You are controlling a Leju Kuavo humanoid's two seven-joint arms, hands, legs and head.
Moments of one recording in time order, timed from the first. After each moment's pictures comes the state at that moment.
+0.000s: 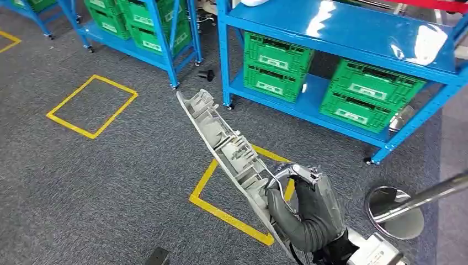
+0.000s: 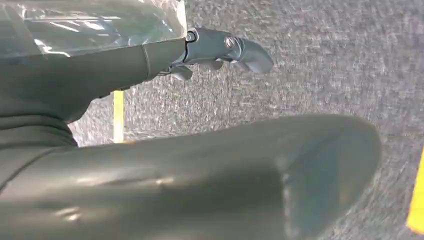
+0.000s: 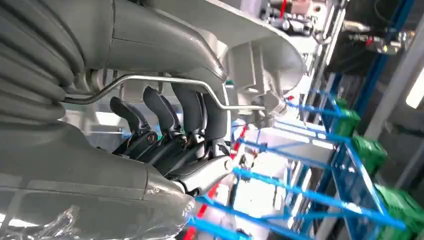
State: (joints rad) left arm -0.11 0.06 -1.25 -0.33 0.93 0.25 -0.19; right arm -0.19 -0.27 0.92 -2.06 -0.14 -0.24 -0.14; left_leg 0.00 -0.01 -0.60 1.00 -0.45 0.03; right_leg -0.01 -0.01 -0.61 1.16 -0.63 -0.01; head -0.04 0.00
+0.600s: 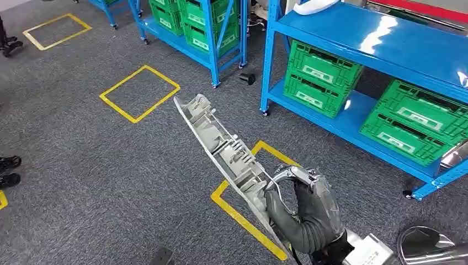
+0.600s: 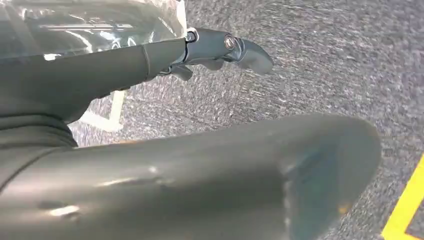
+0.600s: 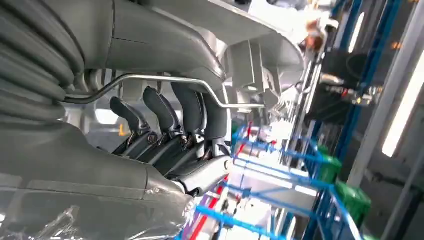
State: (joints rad) left arm -0.10 0.05 -1.24 -0.33 0.94 0.25 -0.19; right arm -0.18 -0.27 0.92 -2.05 -0.13 -0.24 -0.14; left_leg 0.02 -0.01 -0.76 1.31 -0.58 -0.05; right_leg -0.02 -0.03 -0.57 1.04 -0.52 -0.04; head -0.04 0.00
